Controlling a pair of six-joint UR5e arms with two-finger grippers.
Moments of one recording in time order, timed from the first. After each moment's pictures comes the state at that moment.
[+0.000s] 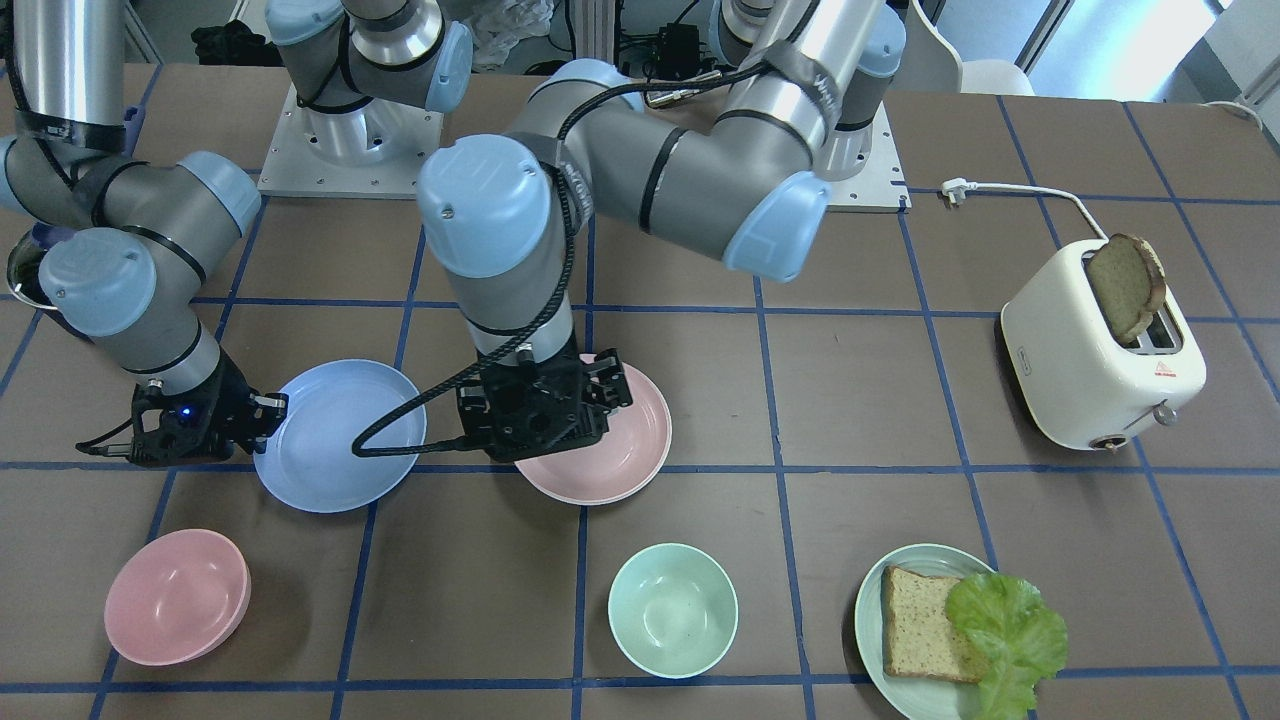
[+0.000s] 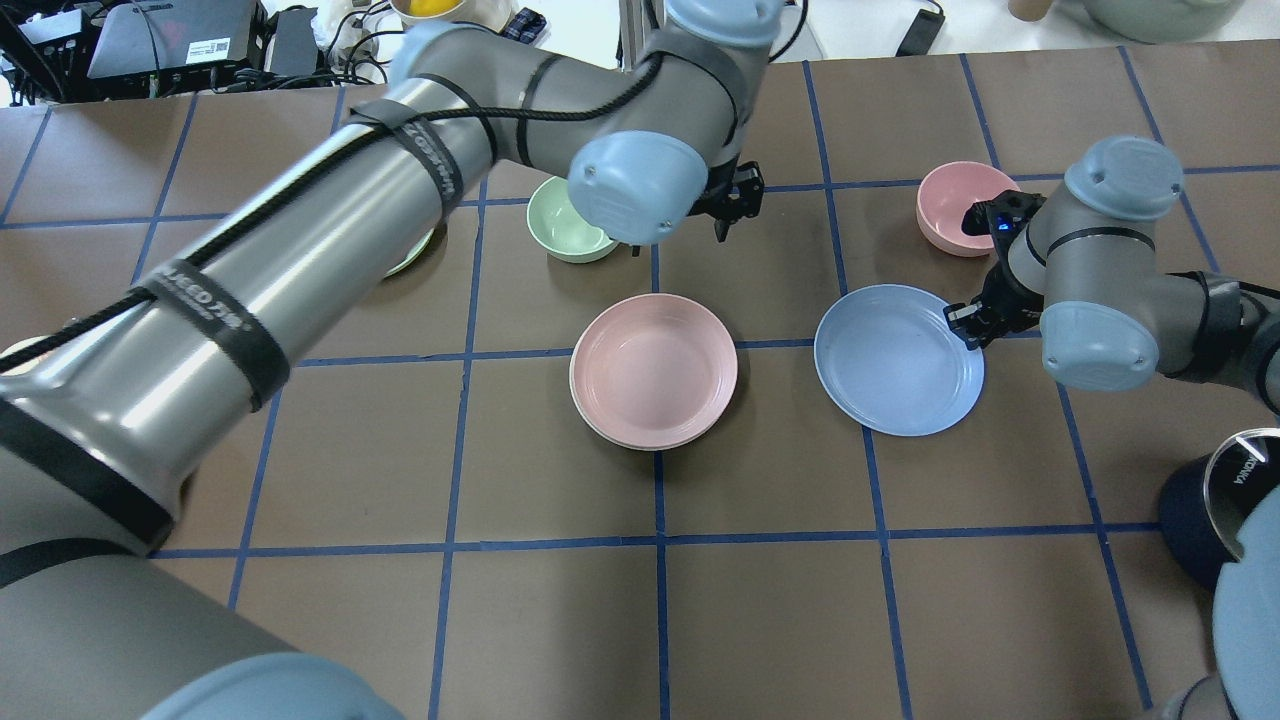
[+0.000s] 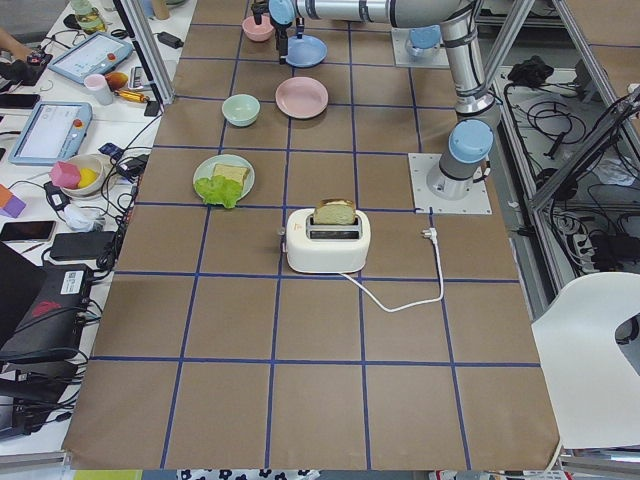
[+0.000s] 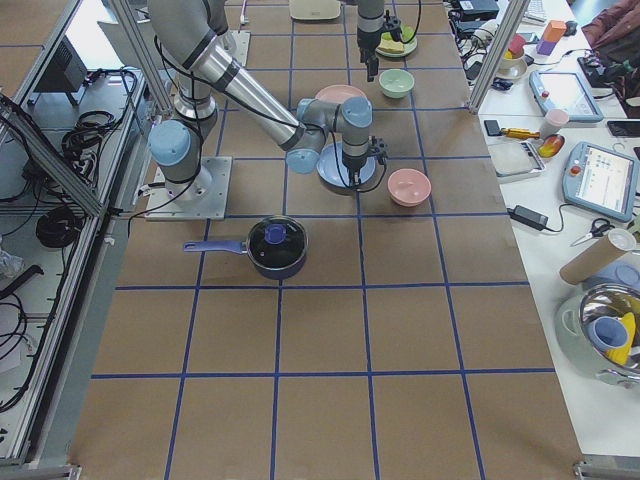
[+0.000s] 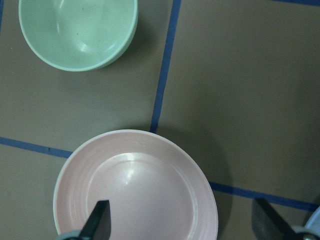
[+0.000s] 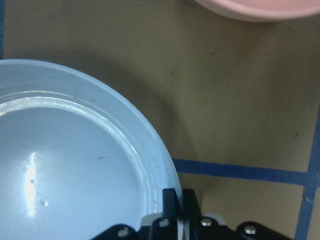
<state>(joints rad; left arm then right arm) -1.99 -2.08 -1.25 -1.36 1.66 -0.61 1.29 -1.26 2.04 -2.40 -1.56 -0.40</state>
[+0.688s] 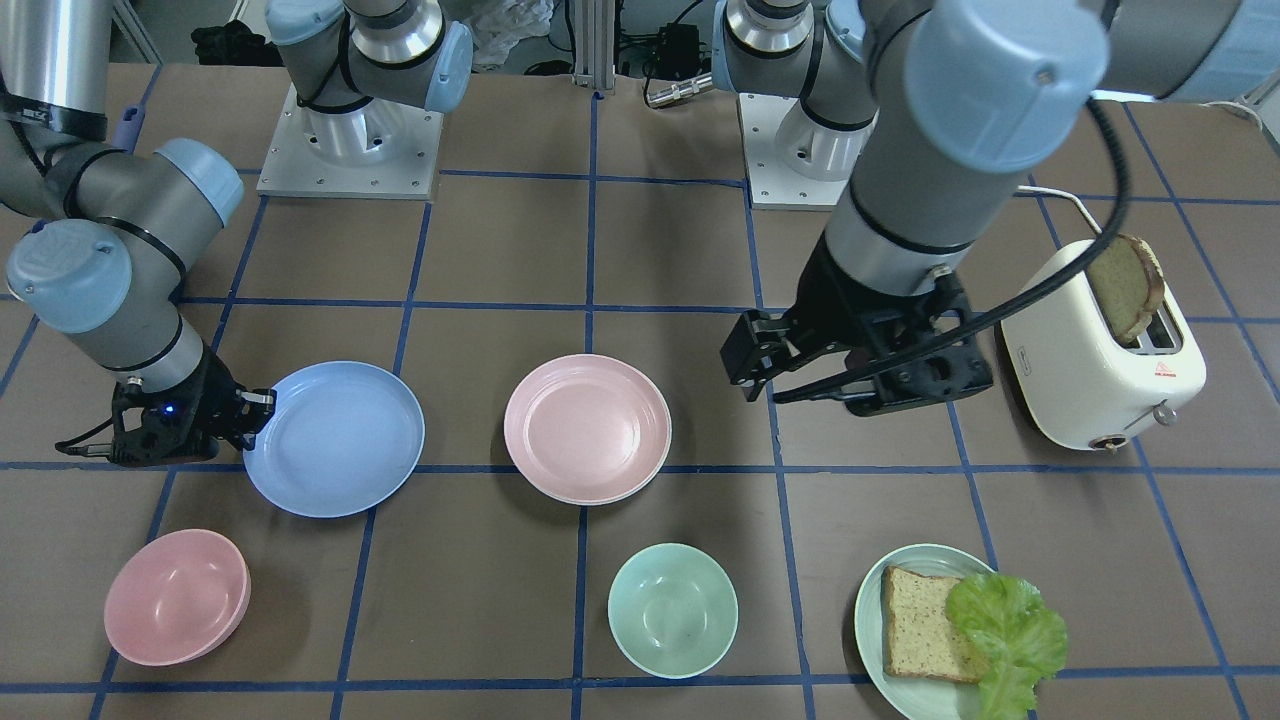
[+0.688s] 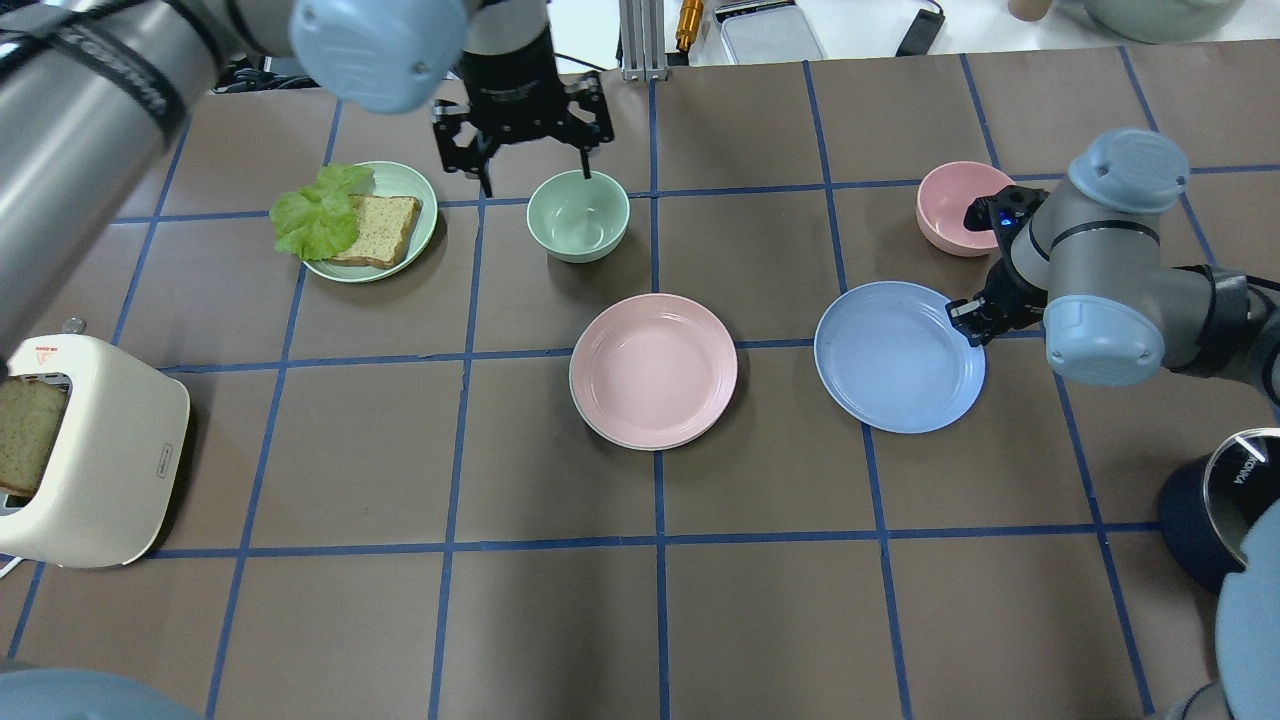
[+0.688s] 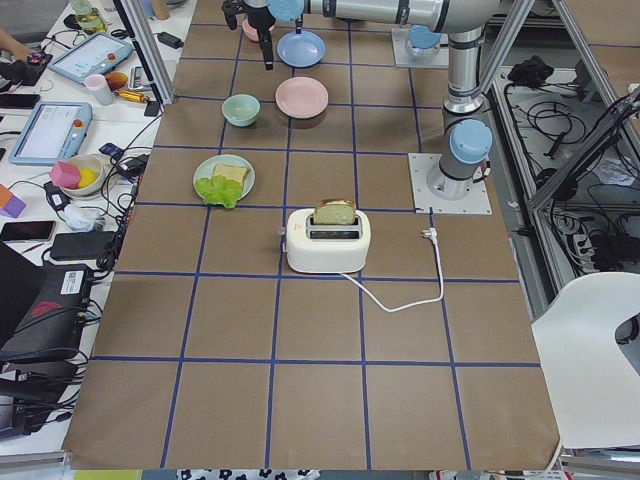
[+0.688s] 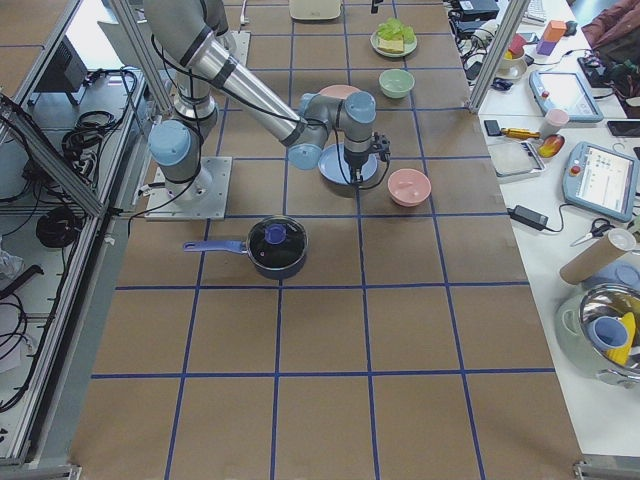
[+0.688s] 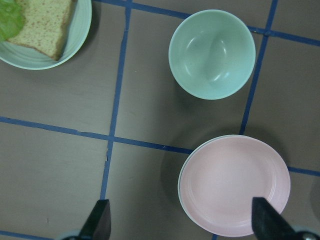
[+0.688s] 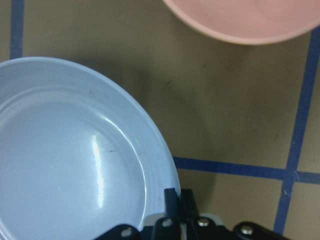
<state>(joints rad) -1.63 -1.84 -1.25 -1.60 1.52 -0.31 1.29 -1.29 1.97 -2.27 -1.56 -0.40</state>
